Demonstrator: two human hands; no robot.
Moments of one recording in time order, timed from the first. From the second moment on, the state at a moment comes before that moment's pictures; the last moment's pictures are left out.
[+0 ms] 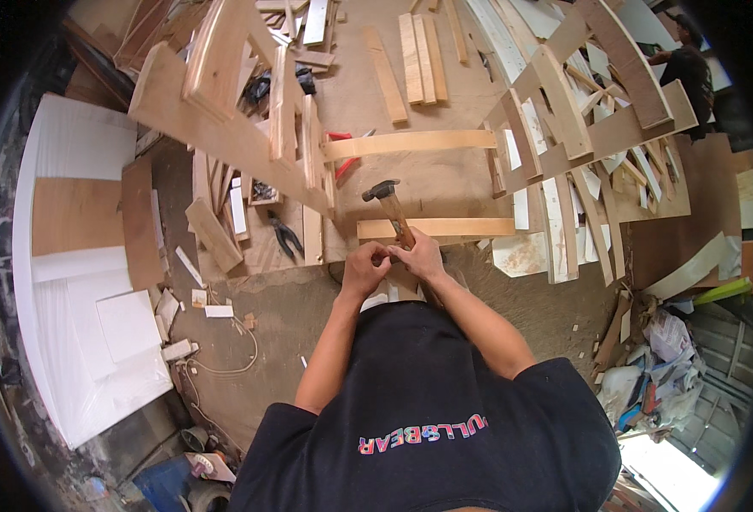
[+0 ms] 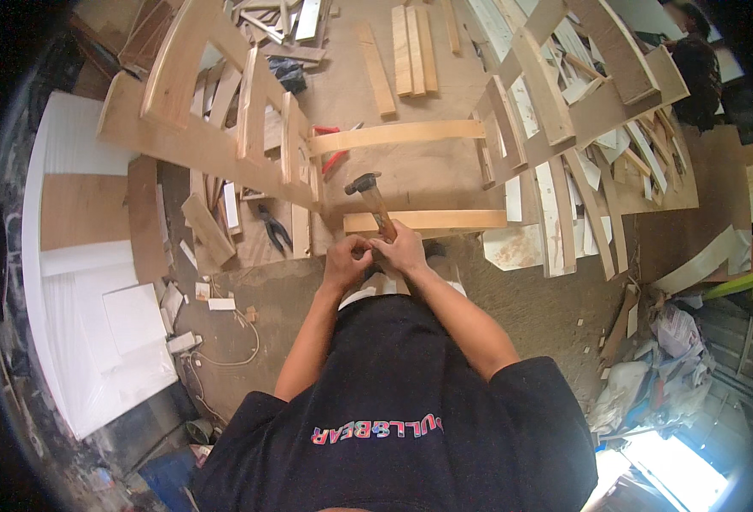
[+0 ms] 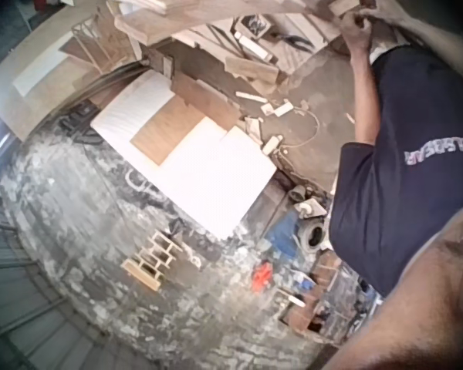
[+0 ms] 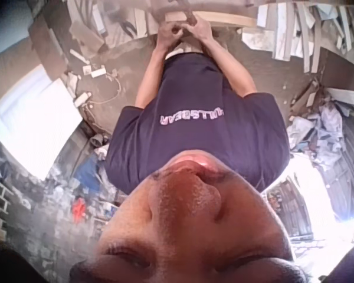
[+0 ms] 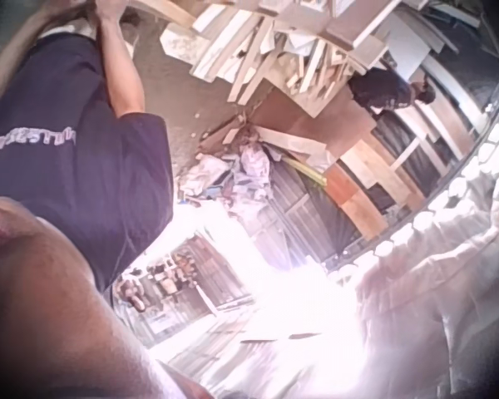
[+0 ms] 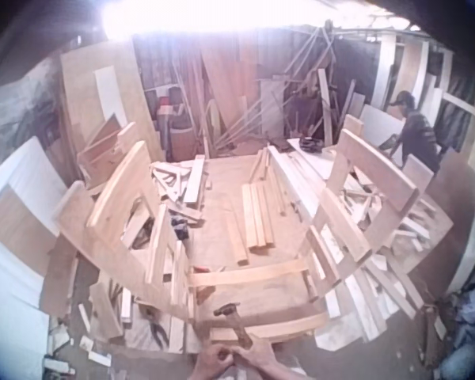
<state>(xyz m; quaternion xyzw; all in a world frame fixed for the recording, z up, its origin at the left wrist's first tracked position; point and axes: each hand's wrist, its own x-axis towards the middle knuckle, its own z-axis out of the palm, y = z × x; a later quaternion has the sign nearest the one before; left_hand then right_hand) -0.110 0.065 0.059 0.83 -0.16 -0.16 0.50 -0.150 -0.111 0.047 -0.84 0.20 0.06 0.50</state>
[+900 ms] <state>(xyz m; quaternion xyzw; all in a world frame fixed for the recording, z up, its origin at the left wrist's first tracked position) -0.083 0.084 -0.011 0.82 0.10 -0.02 0.56 -0.180 -0.086 0.022 -0.84 0.24 -0.06 0.48</state>
